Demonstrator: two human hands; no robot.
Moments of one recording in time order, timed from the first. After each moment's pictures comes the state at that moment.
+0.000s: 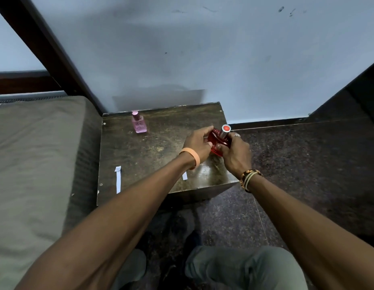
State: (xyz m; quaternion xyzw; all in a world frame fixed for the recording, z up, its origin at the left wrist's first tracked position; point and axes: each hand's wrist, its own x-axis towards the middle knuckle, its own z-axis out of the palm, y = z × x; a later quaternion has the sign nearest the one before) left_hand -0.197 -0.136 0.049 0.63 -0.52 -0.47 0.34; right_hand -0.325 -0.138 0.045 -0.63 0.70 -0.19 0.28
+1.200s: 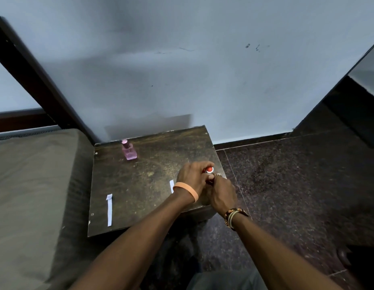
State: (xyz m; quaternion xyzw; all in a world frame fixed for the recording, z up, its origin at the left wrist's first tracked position) left_hand -0.221 -0.112 0.060 0.66 -0.66 -0.27 0.25; right_hand -0.333 -0.093 0.033 -0.67 0.69 -0.12 0.24
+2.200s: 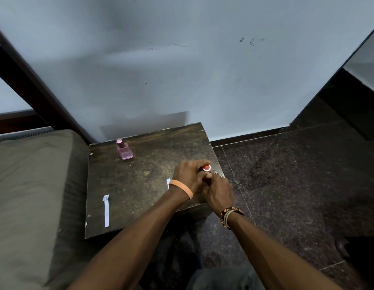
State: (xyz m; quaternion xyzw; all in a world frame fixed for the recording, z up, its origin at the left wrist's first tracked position) left_hand -0.216 -0.110 0.061 0.62 -0.68 -0.26 0.27; right_hand -0.327 -0.088 0.034 -0.65 0.71 -0.15 0.24
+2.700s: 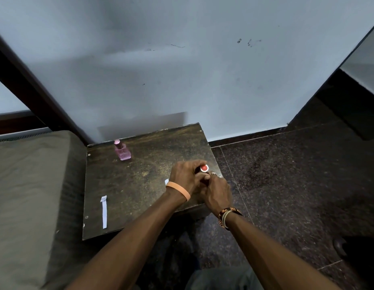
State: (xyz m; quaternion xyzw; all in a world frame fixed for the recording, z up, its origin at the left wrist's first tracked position) left_hand -0.215 -0.108 0.058 0.62 -0.68 -0.24 0.30; right_hand -0.329 -0.088 0.030 -0.65 0.70 -0.15 0.24
